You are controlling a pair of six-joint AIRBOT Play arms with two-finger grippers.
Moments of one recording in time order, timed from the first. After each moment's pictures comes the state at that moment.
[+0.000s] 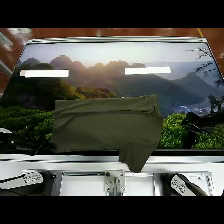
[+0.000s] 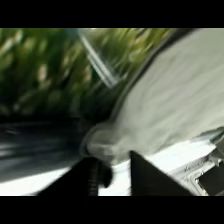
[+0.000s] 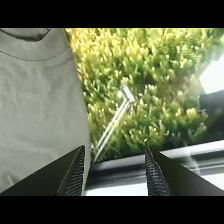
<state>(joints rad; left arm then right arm) 0.68 -1.38 0.54 1.07 -1.27 -1.13 -0.50 -1.14 0.91 -1.26 1.33 1.41</state>
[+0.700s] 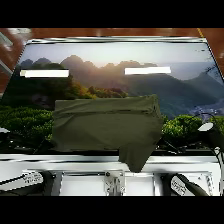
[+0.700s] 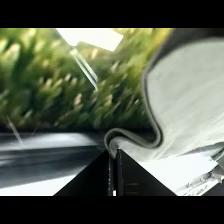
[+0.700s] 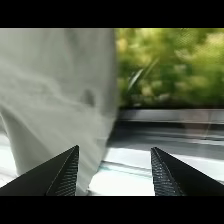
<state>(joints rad) 0.68 -1.34 0.55 1.04 -1.32 -1.11 -0.39 -1.14 0.50 -1.08 1.29 1.27</state>
